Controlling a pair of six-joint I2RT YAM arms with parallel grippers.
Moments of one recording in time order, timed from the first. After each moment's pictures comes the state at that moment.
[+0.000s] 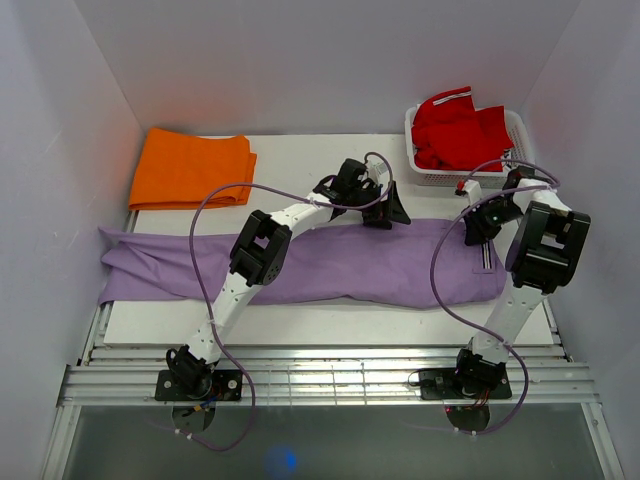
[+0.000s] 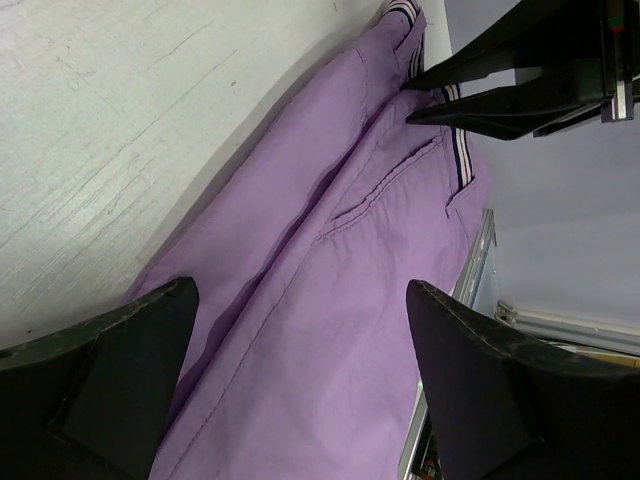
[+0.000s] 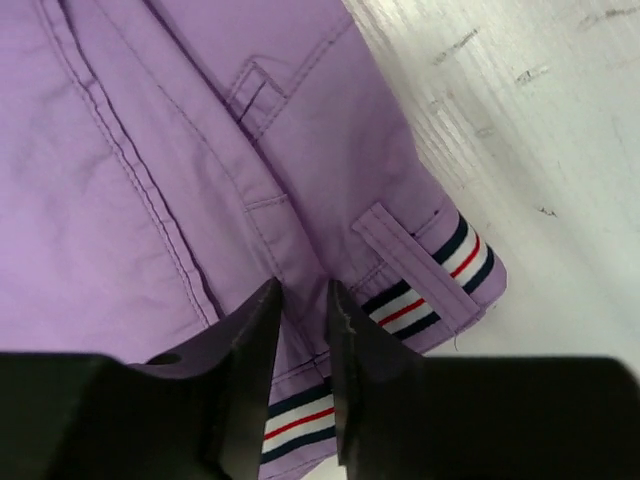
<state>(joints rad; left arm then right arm) -0.67 2.61 2.15 -0.12 0.71 -0.70 -0.30 2.02 1.47 -0.91 -0.51 -1.14</state>
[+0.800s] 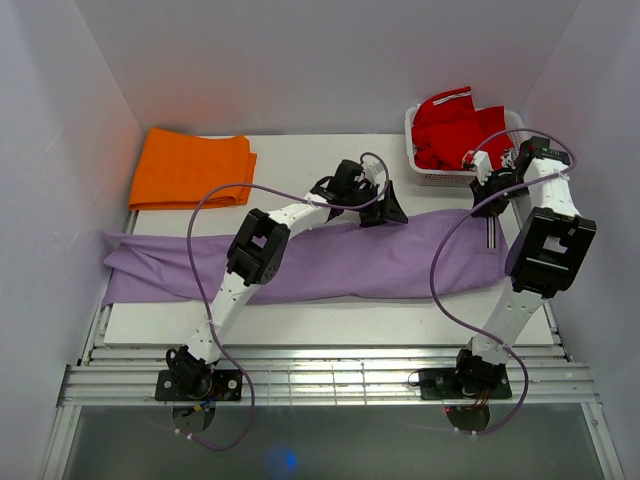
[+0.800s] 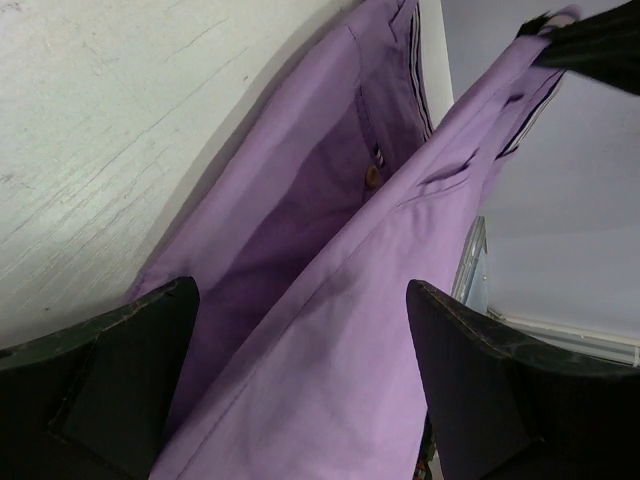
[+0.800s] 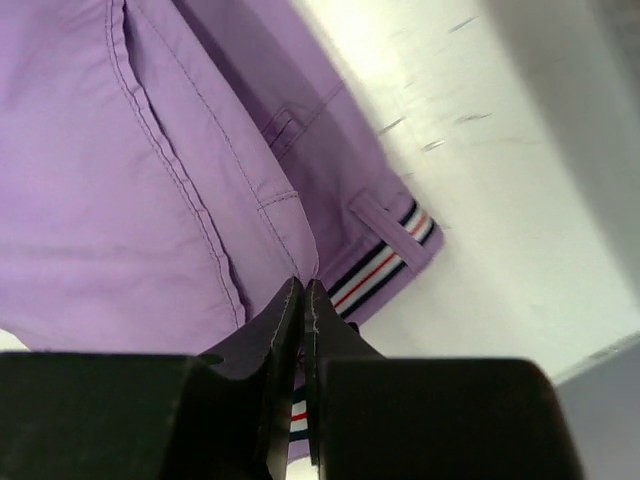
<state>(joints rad) -0.66 2.59 2.09 -0.07 0.70 -0.73 -0.29 1.97 1.66 -1.10 -0.58 -1.19</state>
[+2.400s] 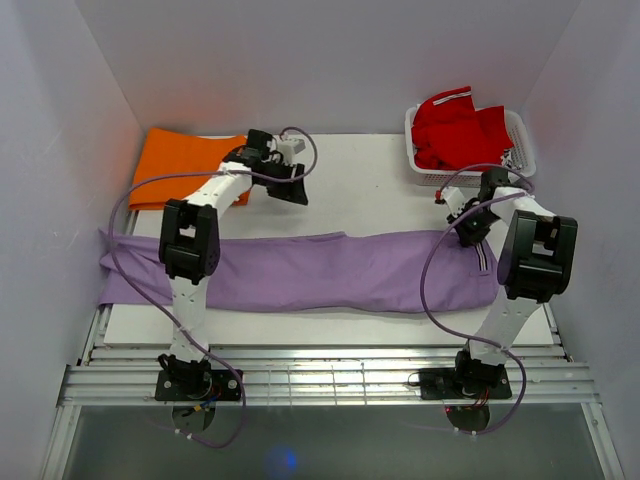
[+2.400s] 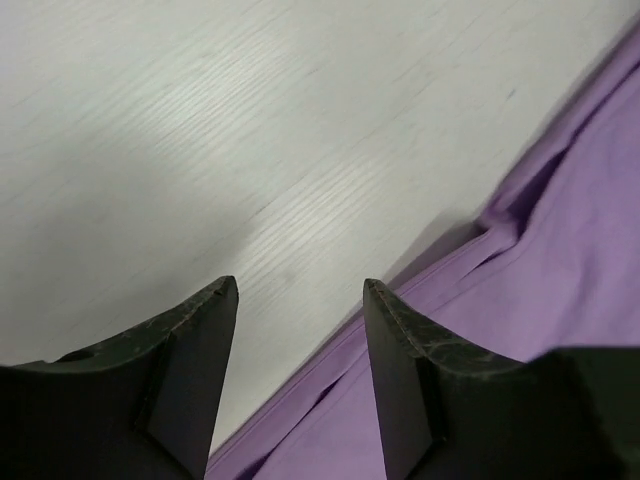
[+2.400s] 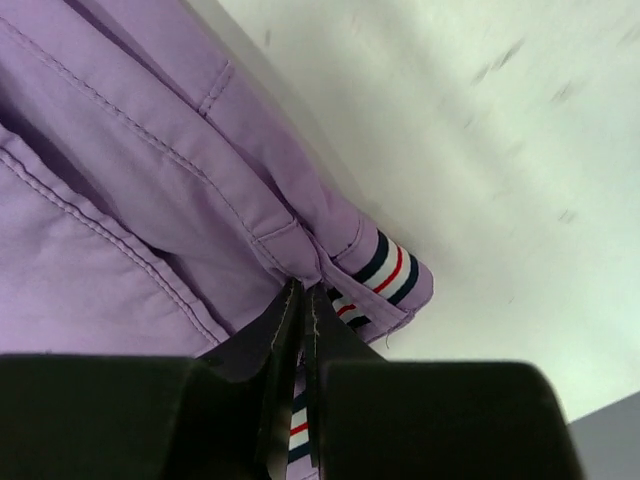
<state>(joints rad) -0.33 2.20 1.80 -0.50 0.55 0.00 -0.16 1.93 1.32 -0.72 -0.28 -1.02</state>
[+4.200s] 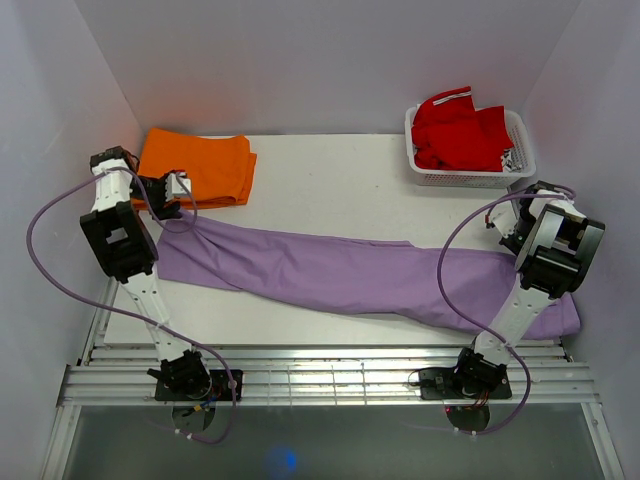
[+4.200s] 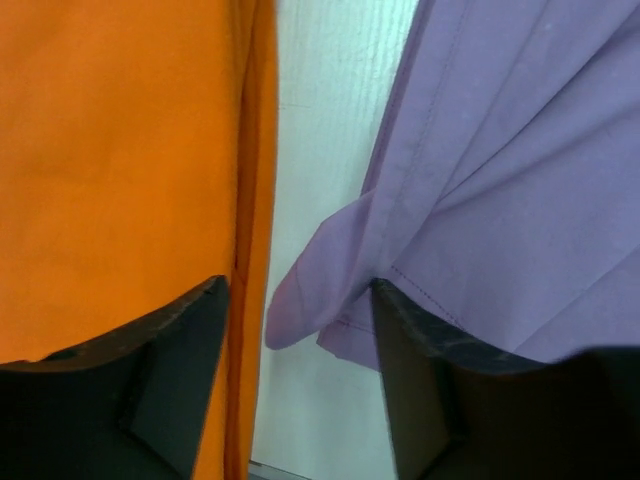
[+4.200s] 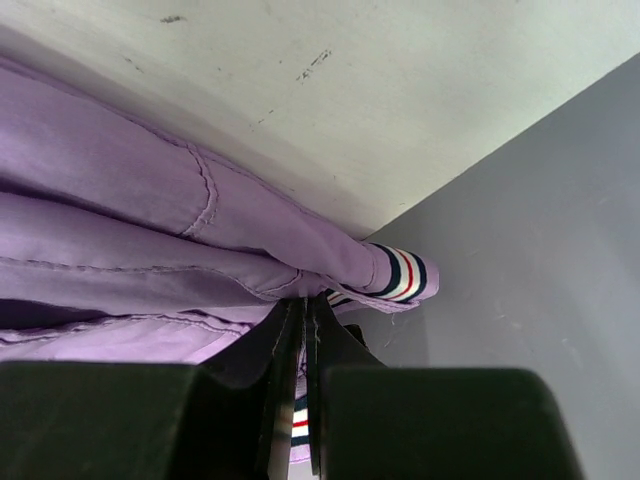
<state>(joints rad) 0.40 2.28 2.04 -1.27 0.71 1.94 -0.42 2.02 1.40 -0.92 0.25 -1.09</state>
